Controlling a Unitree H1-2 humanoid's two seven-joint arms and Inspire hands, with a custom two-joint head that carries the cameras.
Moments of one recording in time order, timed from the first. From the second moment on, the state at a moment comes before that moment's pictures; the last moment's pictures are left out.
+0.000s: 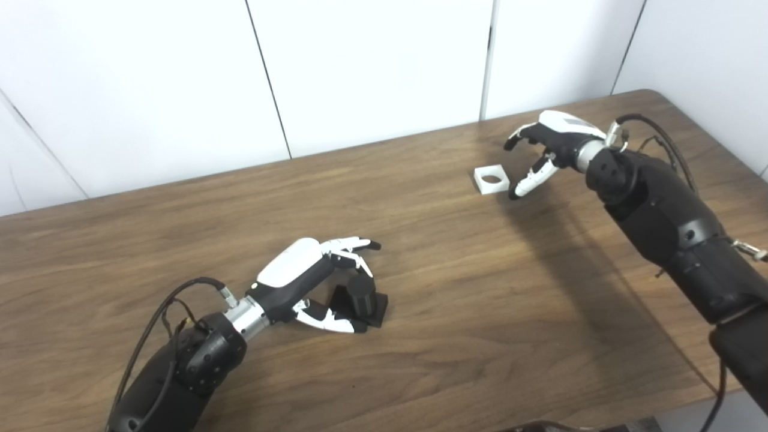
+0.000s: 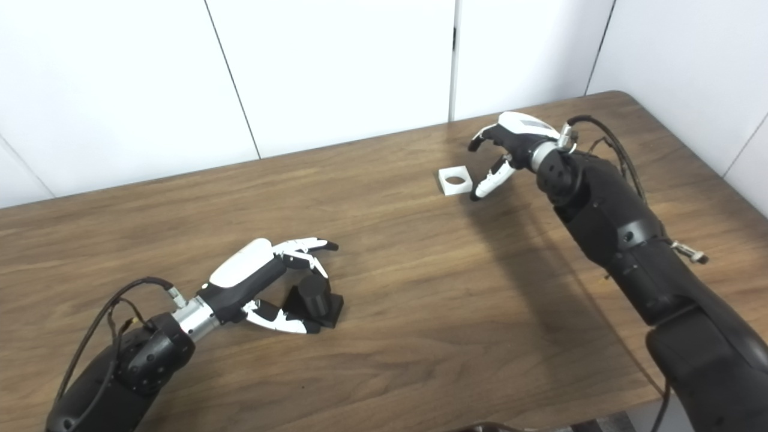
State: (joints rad) left arm -0.48 0.35 -0.54 0.38 0.43 -0.49 -0.18; right arm -0.64 -0.61 0.29 0.36 -0.62 0.29 0.36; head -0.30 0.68
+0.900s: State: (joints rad) left arm -0.46 0.35 -0.54 0.35 0.43 -0.48 -0.18; right arm -0.67 -0.57 0.33 0.43 -0.65 0.26 0.34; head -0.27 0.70
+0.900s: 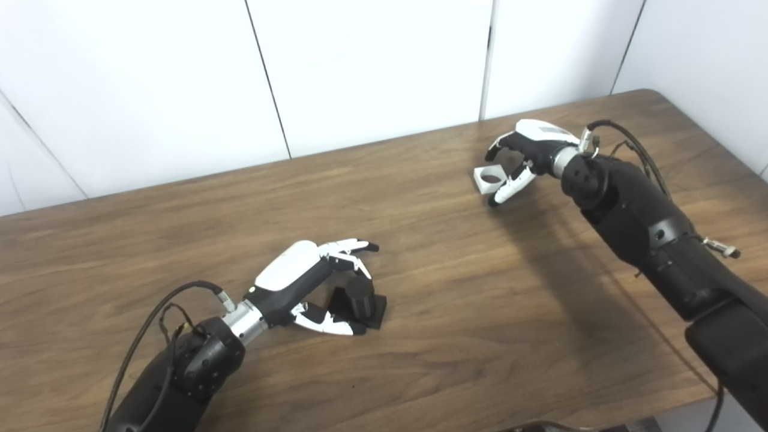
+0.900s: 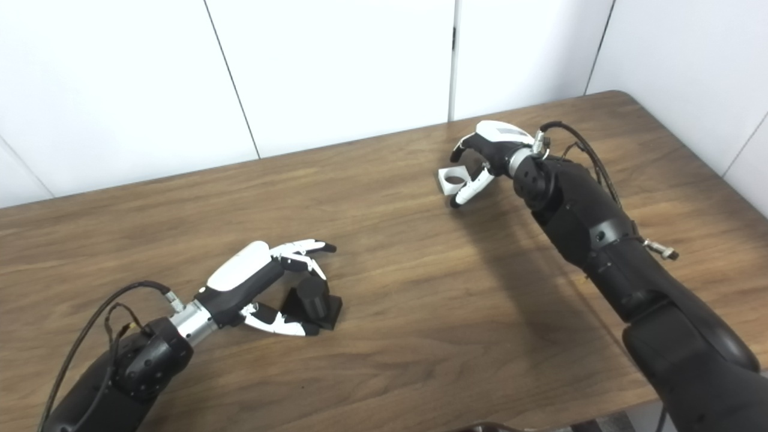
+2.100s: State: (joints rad) left arm -0.44 0.37 -0.54 0.32 0.43 -0.46 -0.19; right arm -0.68 -0.56 0.34 0.49 -0.65 0.25 0.28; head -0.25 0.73
